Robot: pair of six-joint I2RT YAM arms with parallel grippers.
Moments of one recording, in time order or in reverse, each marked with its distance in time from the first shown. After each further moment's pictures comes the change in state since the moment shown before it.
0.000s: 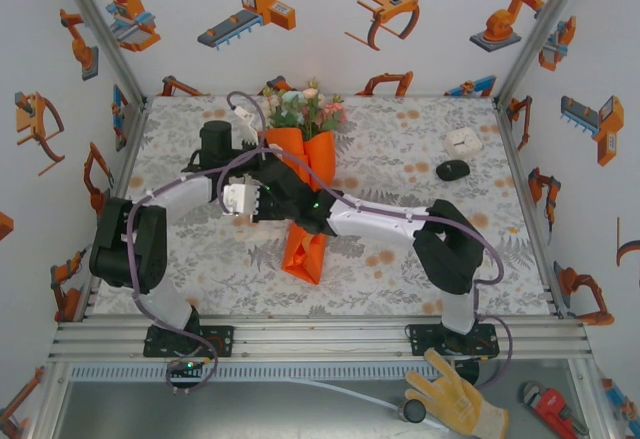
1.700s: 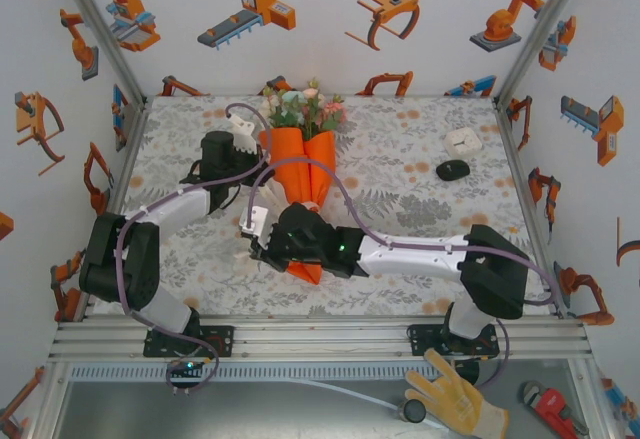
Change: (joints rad) left arm -0.040 -0.101 -0.098 -0.028 -0.347 0.132; right arm 0.162 -0.259 -0.337 0.192 -0.098 0.606
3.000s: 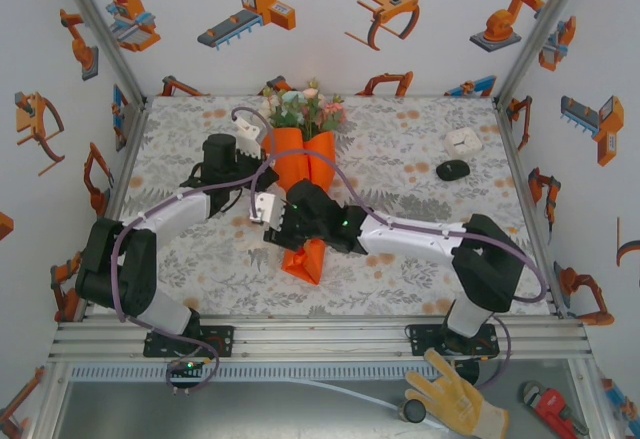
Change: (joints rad) left arm -0.027 -0.037 -0.019 -0.027 0.025 0.040; right arm -0.149 0.032 0.046 -0.161 -0.027 -0.294
